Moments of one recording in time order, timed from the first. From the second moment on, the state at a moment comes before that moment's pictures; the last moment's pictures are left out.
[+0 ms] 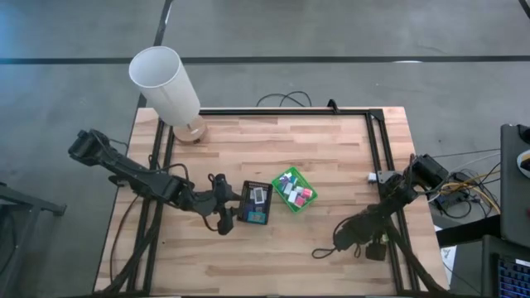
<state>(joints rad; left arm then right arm) -0.42 1.29 0.76 -0.11 -0.41 -0.53 0.70 1.78 0.80 -1.11 -0.60 0.77</state>
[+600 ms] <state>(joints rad) -0.42 1.29 0.76 -0.11 -0.41 -0.54 0.71 1.78 0.82 -1.12 -0.61 0.82</state>
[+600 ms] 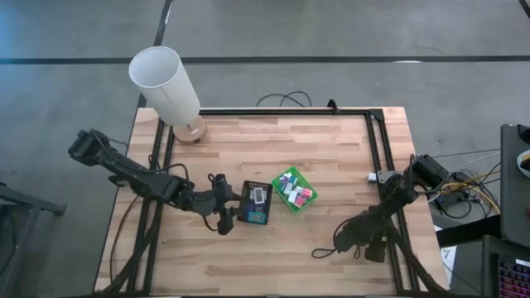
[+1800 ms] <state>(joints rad) -0.42 1.29 0.76 -0.11 -0.41 -0.59 0.75 1.66 1.28 -1.44 0.29 1.04</state>
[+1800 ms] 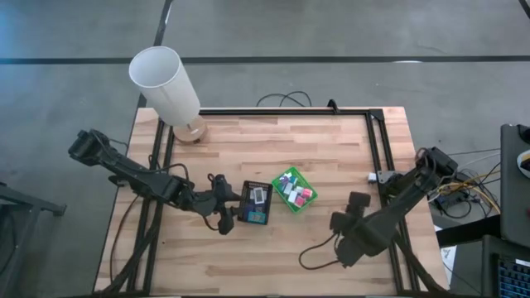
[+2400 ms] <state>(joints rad) -0.42 1.29 0.76 -0.11 -0.41 -0.67 0.68 1.64 1.31 -1.29 0.86 0.93</state>
